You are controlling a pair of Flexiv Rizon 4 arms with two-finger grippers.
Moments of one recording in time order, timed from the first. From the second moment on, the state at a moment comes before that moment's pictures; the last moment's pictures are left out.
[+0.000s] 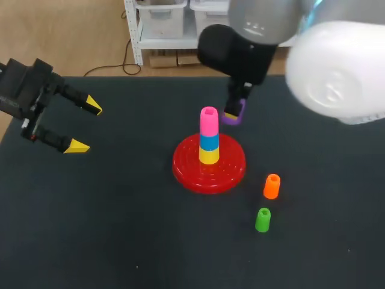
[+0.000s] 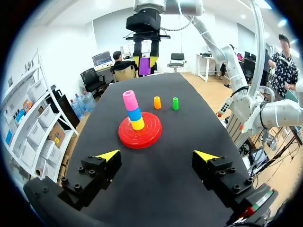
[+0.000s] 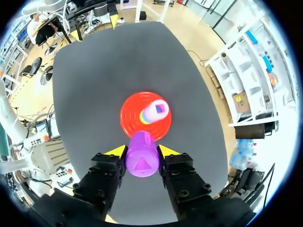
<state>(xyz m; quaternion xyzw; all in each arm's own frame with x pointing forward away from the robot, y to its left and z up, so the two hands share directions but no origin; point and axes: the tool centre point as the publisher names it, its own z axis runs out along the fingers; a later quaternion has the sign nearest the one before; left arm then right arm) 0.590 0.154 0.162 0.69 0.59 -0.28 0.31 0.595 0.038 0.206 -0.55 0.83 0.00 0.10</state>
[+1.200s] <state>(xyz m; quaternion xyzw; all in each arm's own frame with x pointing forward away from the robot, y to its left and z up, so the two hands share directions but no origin) 0.590 0.154 0.162 0.69 0.59 -0.28 0.31 0.636 0.069 0.183 -0.56 0.82 -0.01 0.06</state>
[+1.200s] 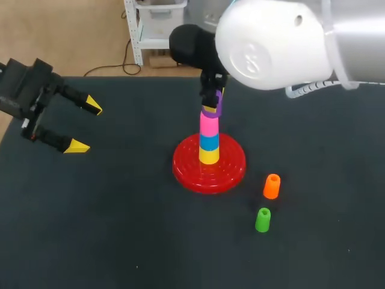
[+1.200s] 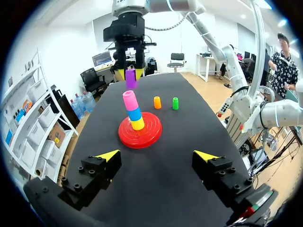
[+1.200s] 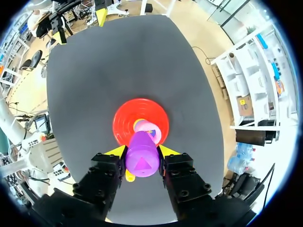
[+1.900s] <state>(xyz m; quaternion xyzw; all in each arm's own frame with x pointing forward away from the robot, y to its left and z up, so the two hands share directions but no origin) 0.590 0.154 0.162 0.69 0.59 -0.28 0.31 0.643 0.072 0.171 -0.56 0.82 -0.01 0.05</state>
